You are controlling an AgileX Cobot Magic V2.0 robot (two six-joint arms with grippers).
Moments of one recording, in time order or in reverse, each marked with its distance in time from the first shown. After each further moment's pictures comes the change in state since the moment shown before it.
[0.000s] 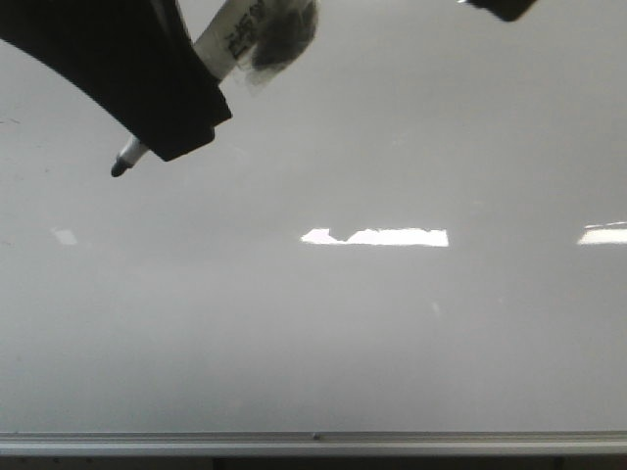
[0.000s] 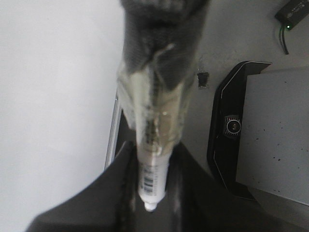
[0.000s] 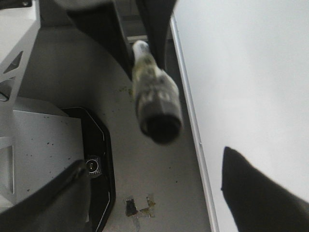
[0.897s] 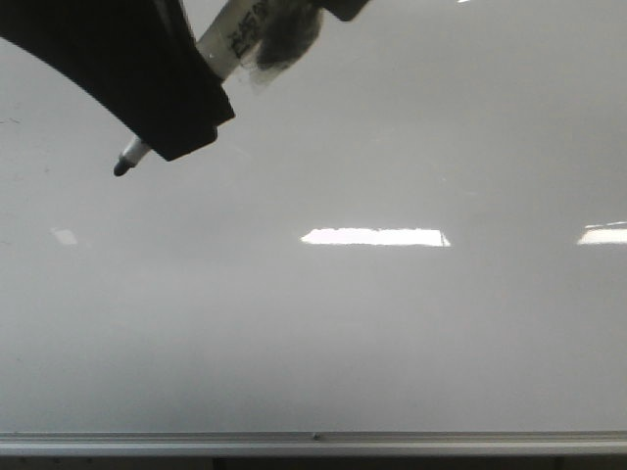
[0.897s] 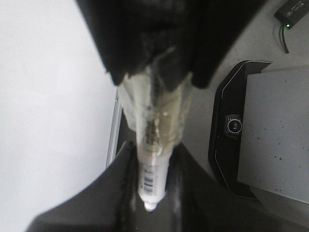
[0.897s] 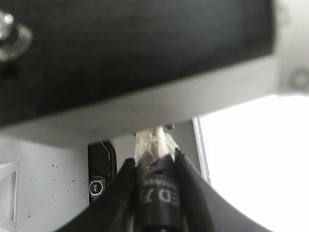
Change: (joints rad) left arm -0.006 0.000 -0.001 0.004 -0.003 0.005; right arm 0.065 0.083 -0.033 0.054 -0.087 -0.002
